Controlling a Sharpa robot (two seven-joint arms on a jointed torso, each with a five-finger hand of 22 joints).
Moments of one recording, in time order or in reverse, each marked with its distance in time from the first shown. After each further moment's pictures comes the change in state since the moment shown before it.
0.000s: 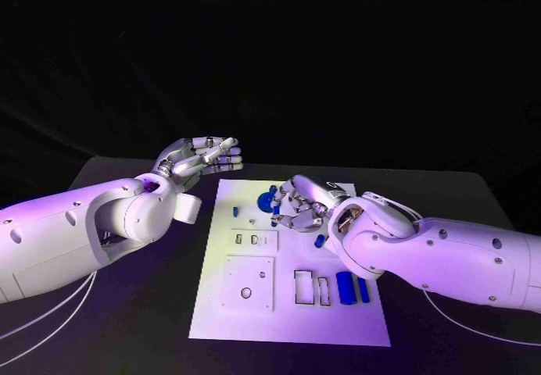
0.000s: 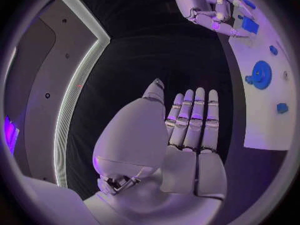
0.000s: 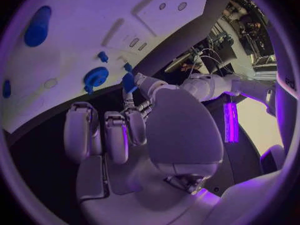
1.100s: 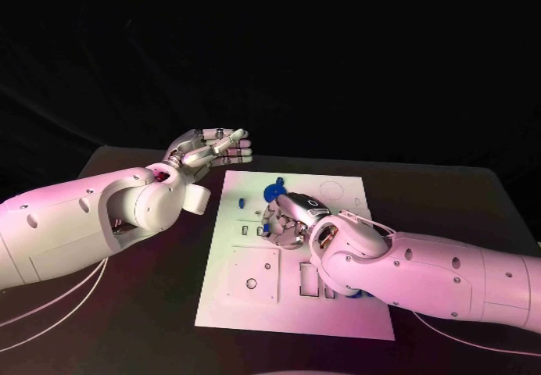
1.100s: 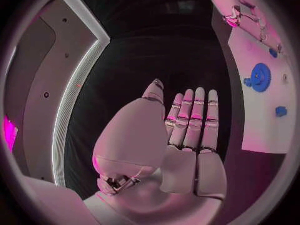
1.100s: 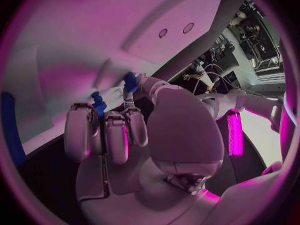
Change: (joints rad) left arm -0.001 0.011 -0.001 -0.007 0.000 0.012 -0.007; left_hand -0.005 0.005 -0.003 0.003 0.000 0.000 0.000 0.000 0.001 0.004 0.004 0.000 0.000 0.000 0.000 0.000 0.001 0.000 0.000 0.000 -0.004 -0.002; right arm -0.099 0.119 -0.005 -0.079 -0.106 0.024 -0.095; right_hand -0.020 -0.011 -0.003 0.008 -0.002 0.004 -0.004 0.000 0.016 0.014 -0.004 0.016 0.000 0.000 0.000 0.000 0.001 0.000 -0.004 -0.004 -0.009 0.000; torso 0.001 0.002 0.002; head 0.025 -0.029
